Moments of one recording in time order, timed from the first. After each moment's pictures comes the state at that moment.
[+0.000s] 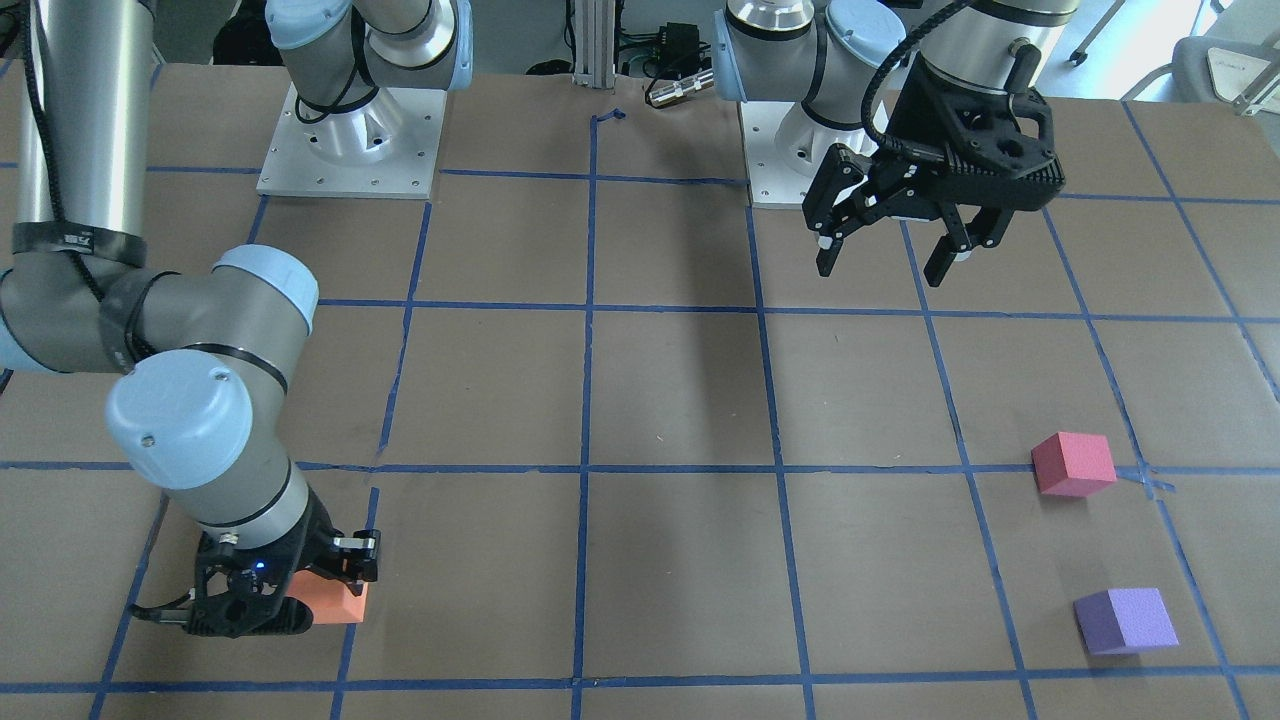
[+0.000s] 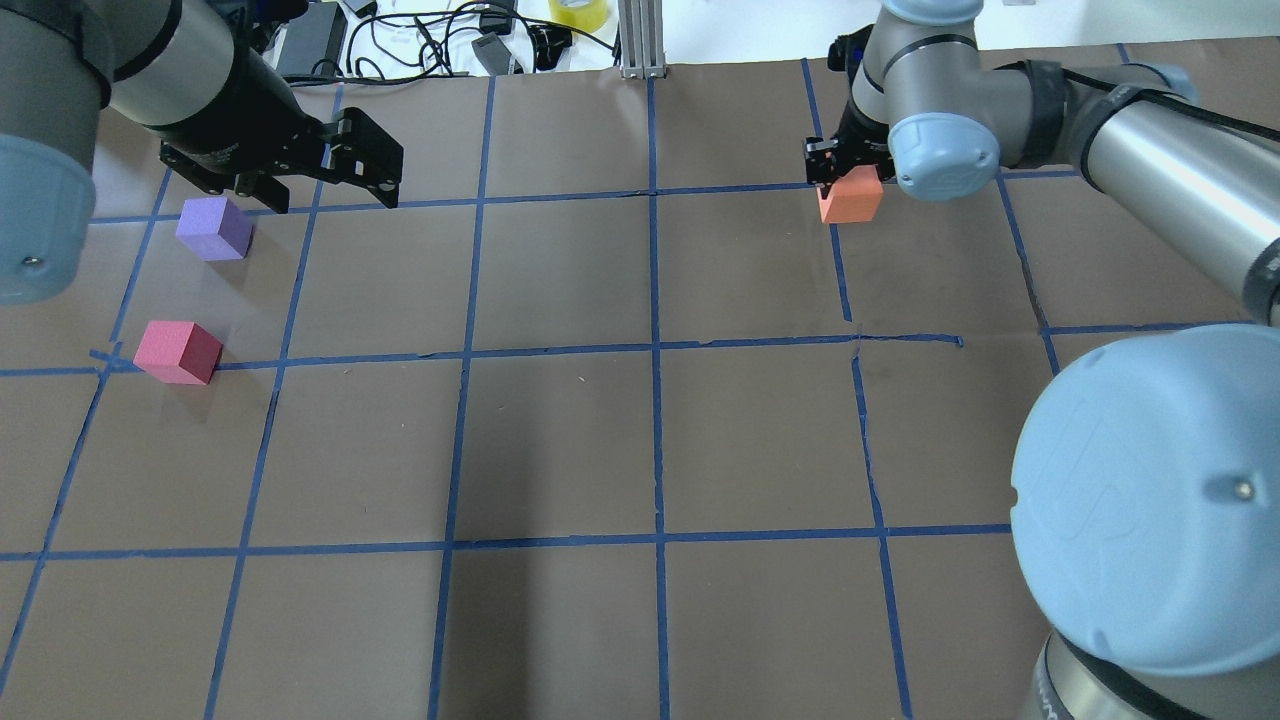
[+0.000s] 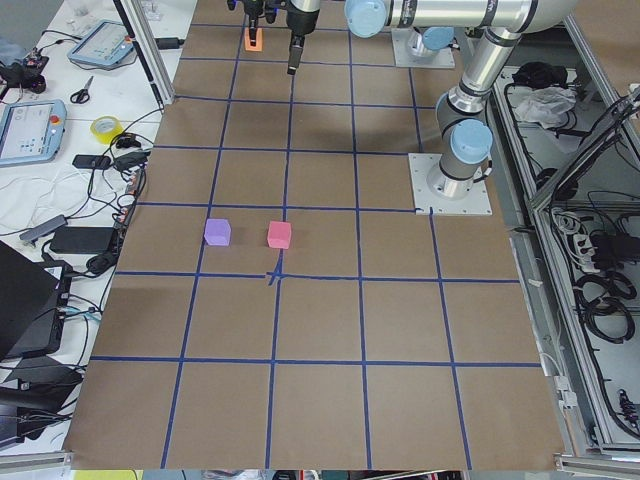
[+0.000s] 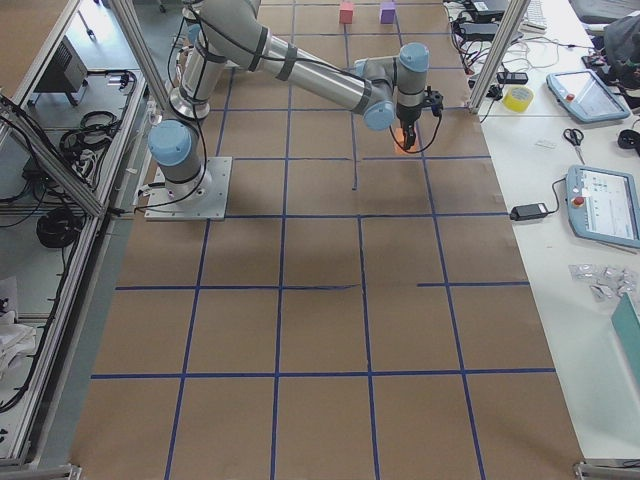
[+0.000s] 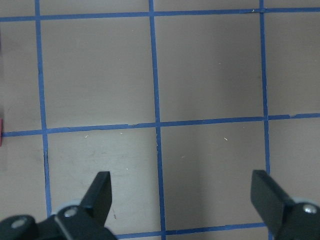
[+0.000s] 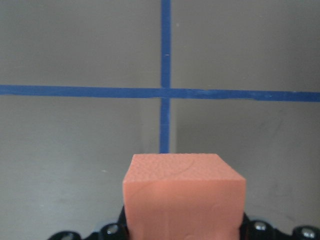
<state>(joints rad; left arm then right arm) -1.54 -1.50 -1.65 -1.34 1.50 0.05 1.61 -1.02 1.47 -2.18 -1.57 0.03</state>
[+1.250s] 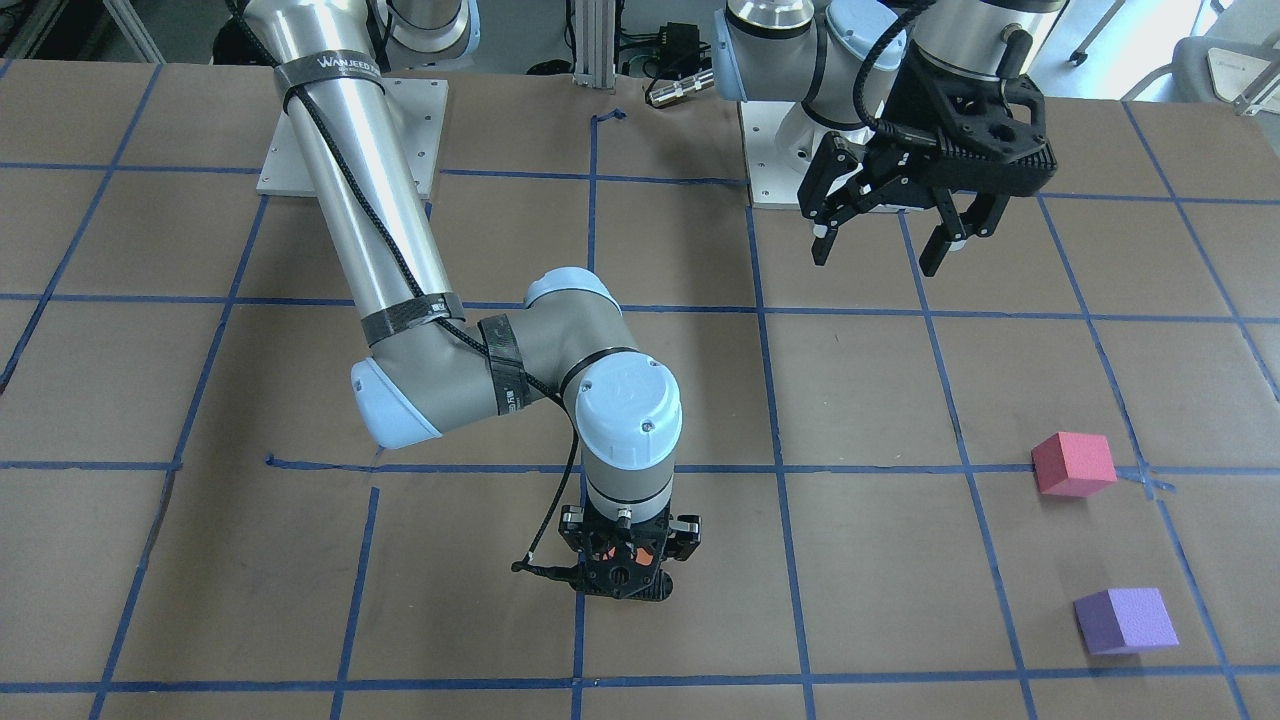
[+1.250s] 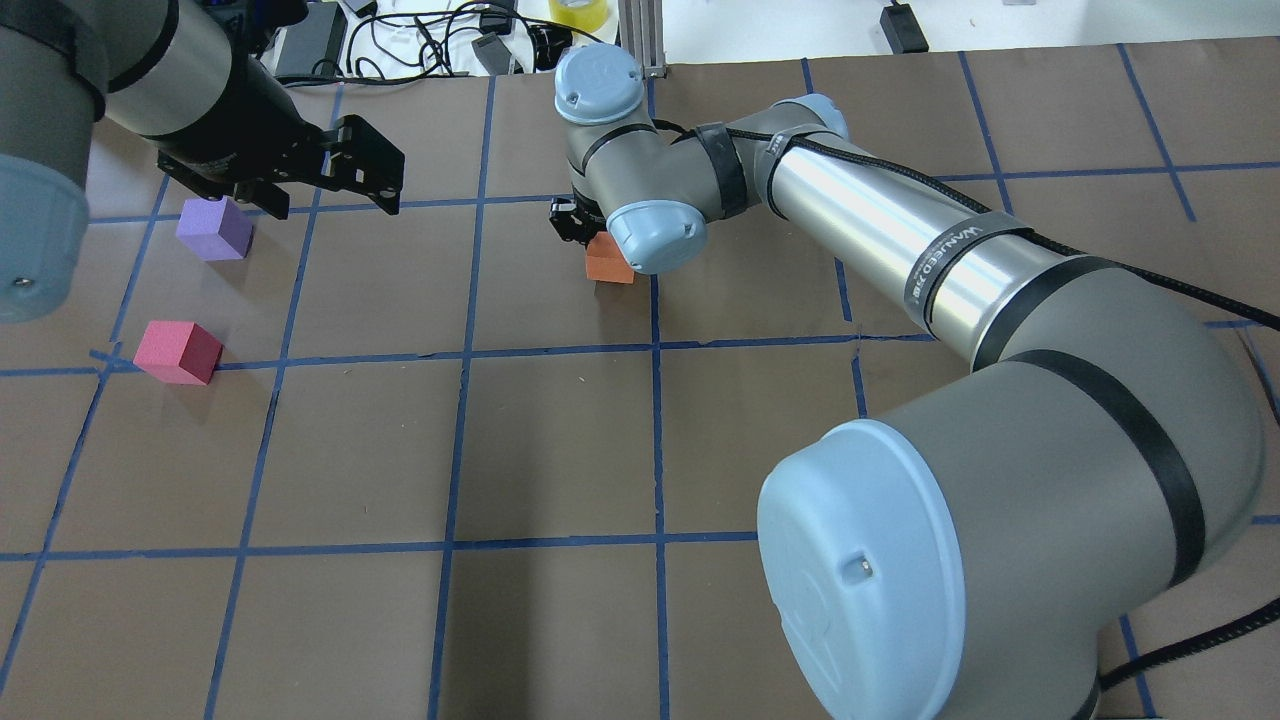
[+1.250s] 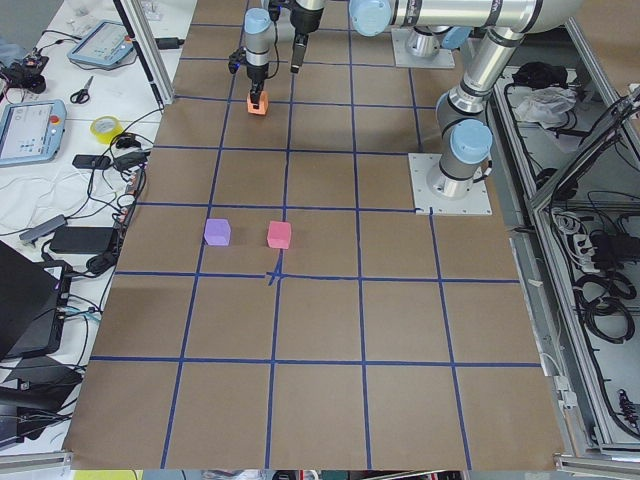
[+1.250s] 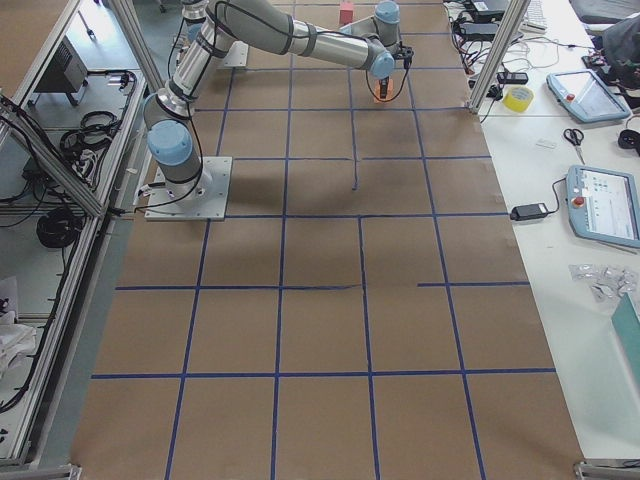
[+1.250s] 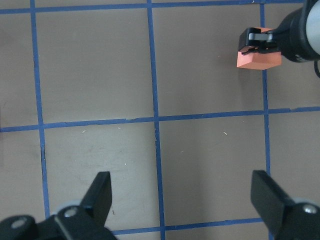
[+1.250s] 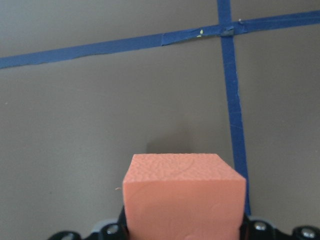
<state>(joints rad) -1.55 -1.48 -1.66 -1.34 1.50 0.05 1.97 -0.80 1.26 -2.17 -1.57 0.51</state>
